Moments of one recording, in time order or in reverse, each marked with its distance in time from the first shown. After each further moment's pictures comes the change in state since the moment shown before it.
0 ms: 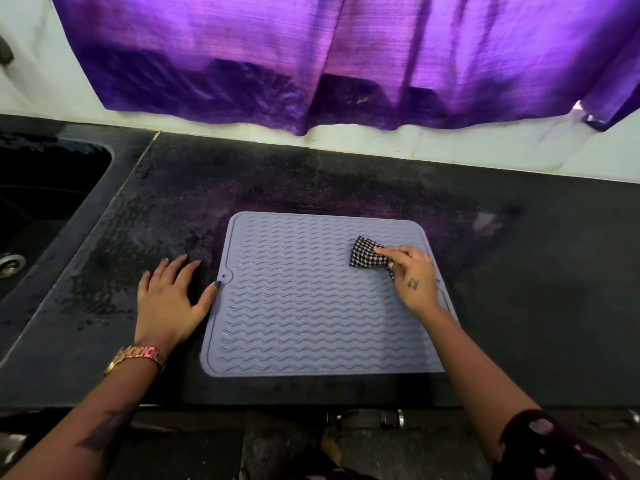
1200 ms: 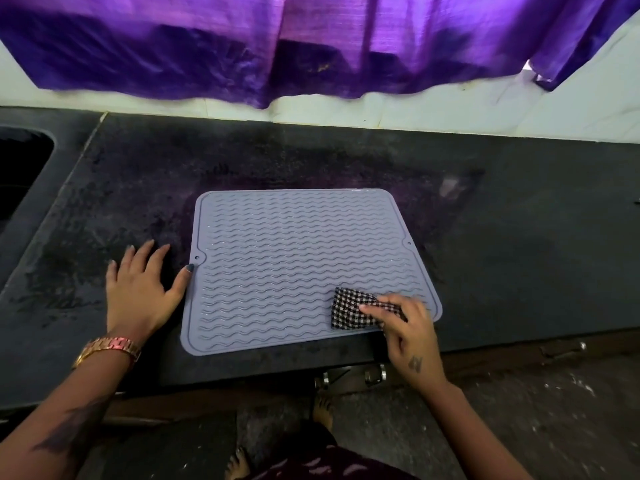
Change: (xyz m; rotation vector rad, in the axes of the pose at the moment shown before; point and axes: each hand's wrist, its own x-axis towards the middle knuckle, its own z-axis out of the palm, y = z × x) left_hand -0.002 -0.002 0.003 -0.010 -0.015 0.031; right_hand -0.159 -0.021 -0.021 -0.030 0.139 -0.155
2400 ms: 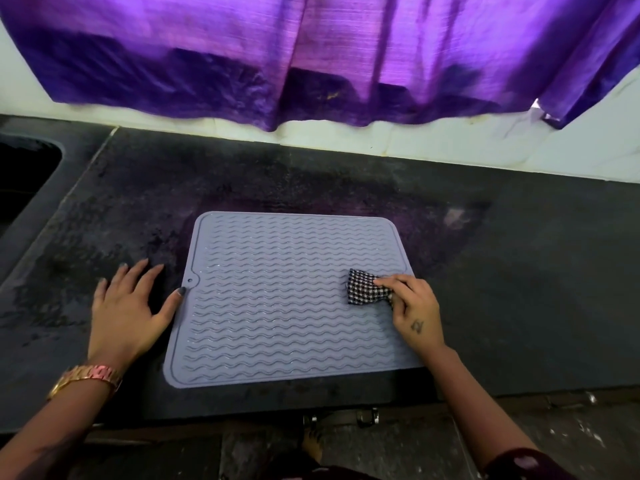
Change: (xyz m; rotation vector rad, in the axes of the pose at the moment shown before) left_hand 0.001 -0.001 0.001 0.003 0.013 -0.018; right_hand 0.086 0.064 0.012 -0.009 0.034 0.004
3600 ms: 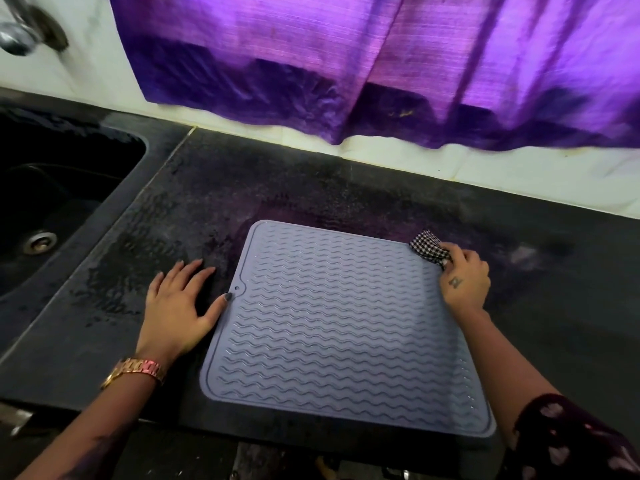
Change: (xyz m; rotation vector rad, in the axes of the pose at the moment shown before) left_hand 0.000 0.008 -0.008 0.013 0.017 -0.034; right_hand 0.127 0.028 0.043 -0.223 -0.128 0.389
